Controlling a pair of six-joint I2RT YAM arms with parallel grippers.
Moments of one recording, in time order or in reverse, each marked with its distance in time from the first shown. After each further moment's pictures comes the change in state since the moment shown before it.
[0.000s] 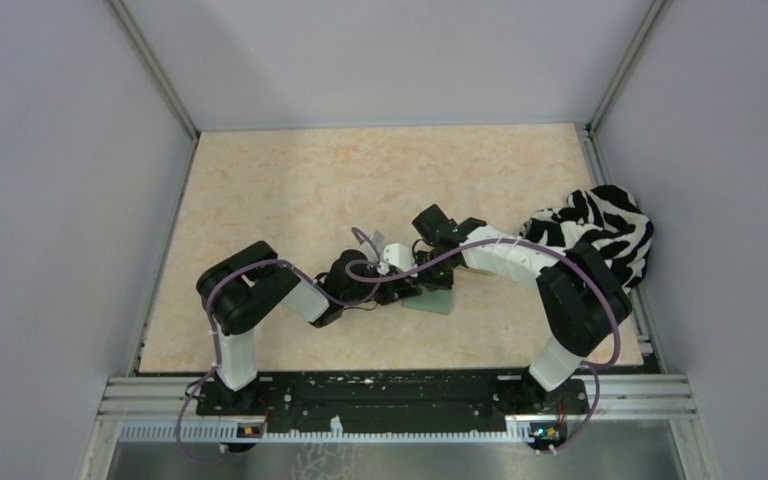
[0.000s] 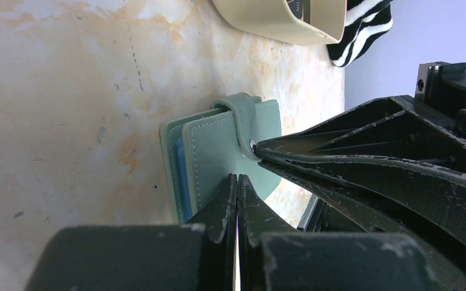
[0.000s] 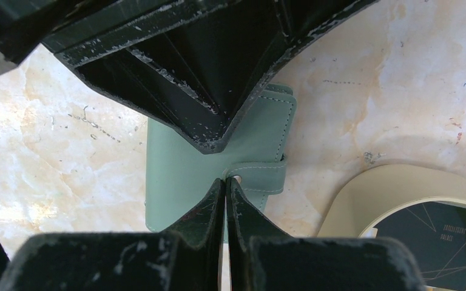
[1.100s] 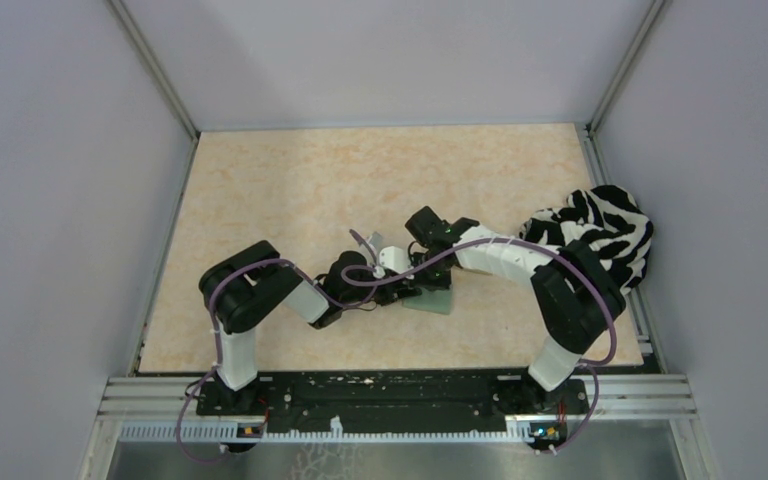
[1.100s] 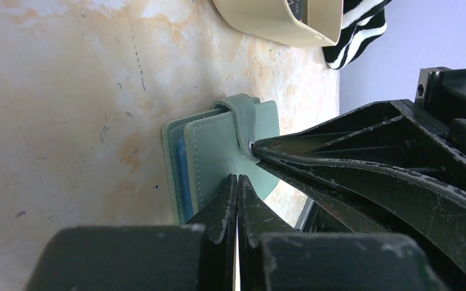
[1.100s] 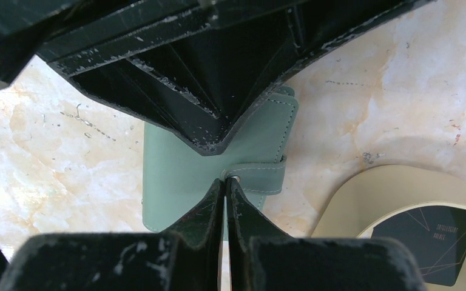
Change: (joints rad) left arm 0.002 0.014 -0.010 0.037 0.005 -0.019; right arm 0.035 0.038 0.026 -0.026 0.064 0.000
